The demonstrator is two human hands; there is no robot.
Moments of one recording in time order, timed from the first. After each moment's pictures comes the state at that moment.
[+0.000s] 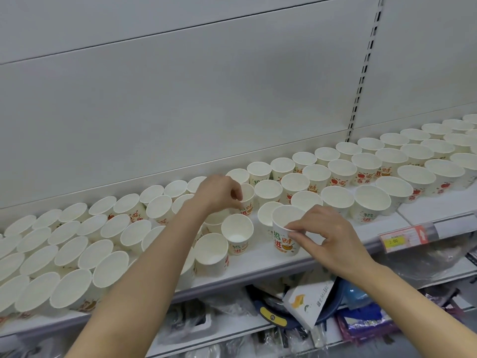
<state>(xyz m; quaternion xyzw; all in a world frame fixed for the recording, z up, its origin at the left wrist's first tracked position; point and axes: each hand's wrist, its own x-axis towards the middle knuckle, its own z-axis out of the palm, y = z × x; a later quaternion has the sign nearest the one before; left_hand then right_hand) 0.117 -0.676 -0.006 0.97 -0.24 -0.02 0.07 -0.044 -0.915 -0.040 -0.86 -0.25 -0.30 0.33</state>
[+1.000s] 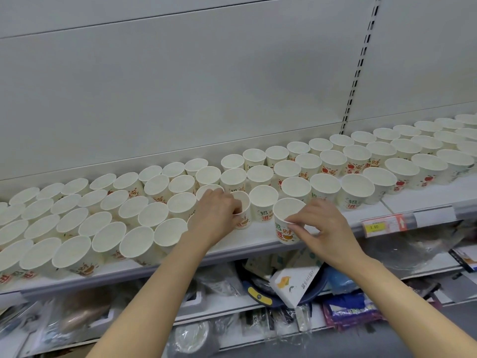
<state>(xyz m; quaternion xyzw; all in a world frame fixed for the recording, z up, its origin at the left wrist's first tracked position) 0.006 -0.691 -0.032 0.97 -0.23 0.10 0.00 -0.062 -0.936 -0.058 -0.87 -0.25 -0.31 0.30</state>
